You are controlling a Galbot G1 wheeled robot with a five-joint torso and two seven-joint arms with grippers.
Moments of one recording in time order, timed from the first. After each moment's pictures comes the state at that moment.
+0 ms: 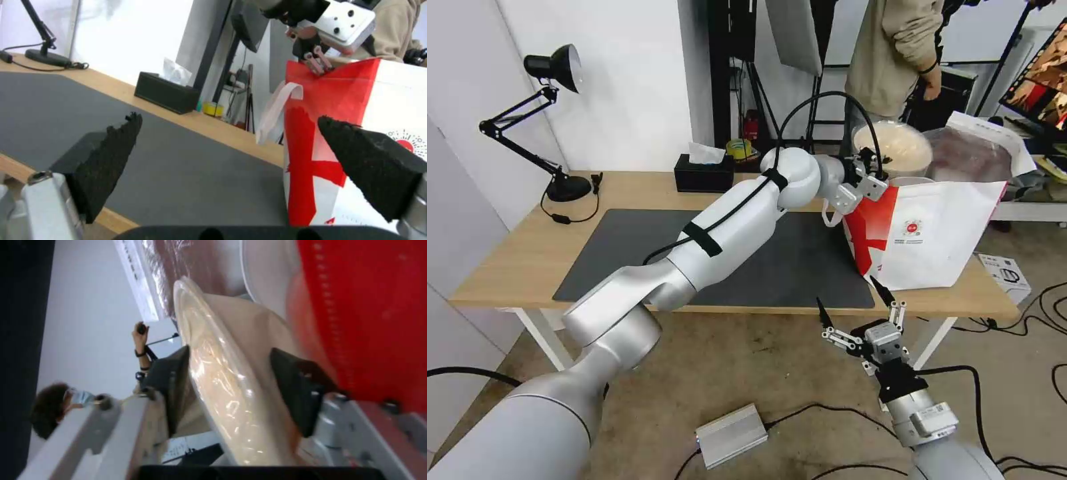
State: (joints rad) left arm -0.08 -1.60 0.41 -1.06 0.89 -0.22 0.46; right arm -1.65 1.09 0.41 2.26 -0.02 0.13 0.13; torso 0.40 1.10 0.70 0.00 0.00
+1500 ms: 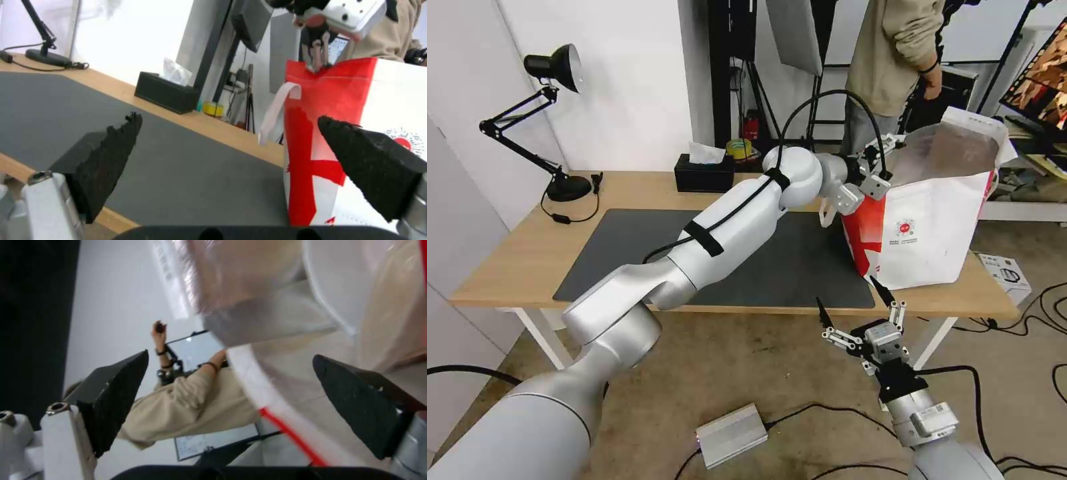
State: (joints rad) left arm -0.09 -1.60 0.40 -1.07 0.91 -0.22 0.38; right arm -1.65 1.09 0.41 2.26 -0.02 0.13 0.13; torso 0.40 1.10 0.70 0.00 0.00
